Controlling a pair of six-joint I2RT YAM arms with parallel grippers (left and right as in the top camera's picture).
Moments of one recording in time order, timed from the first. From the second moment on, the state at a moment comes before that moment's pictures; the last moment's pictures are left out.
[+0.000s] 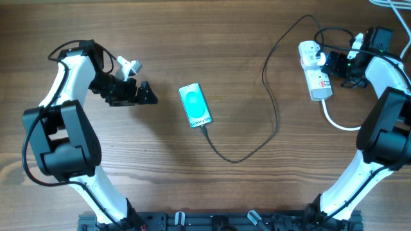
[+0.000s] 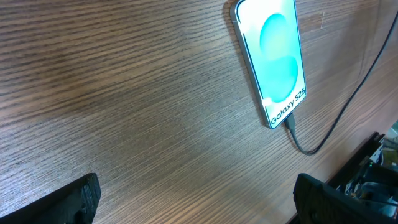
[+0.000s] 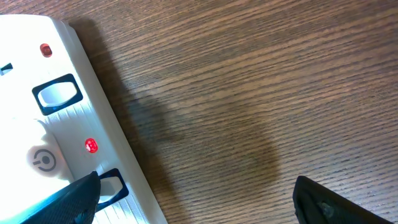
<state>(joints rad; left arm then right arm) 0.17 2.02 1.48 -1.18 0.57 0.41 -0.34 2.12 1.49 -0.54 -0.12 0.03</state>
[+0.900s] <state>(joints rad) 0.17 2.02 1.48 -1.18 0.57 0.41 -0.34 2.18 1.53 -0.58 0.03 0.01</state>
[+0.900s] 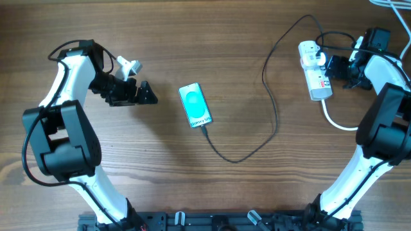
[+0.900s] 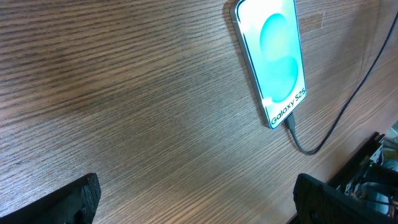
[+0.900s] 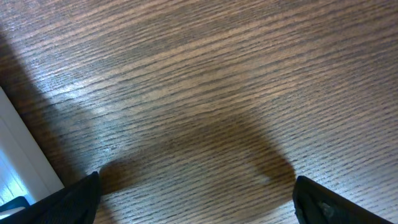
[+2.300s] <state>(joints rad) 0.17 2.02 1.48 -1.18 0.57 0.41 -0.32 2.08 1.48 -0.59 -0.04 0.01</state>
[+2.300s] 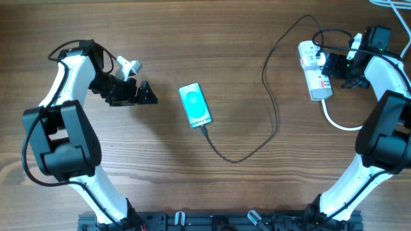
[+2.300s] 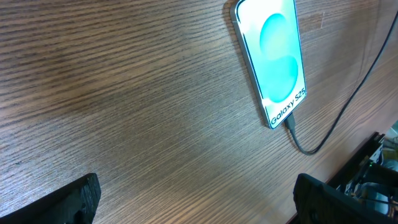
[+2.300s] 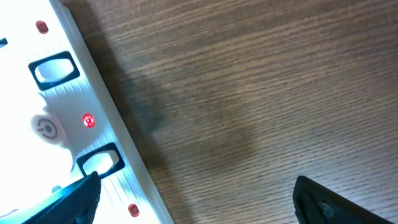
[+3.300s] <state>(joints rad) 0.17 2.02 1.48 -1.18 0.57 0.41 -0.32 2.11 1.48 -0.54 -0.09 0.00</state>
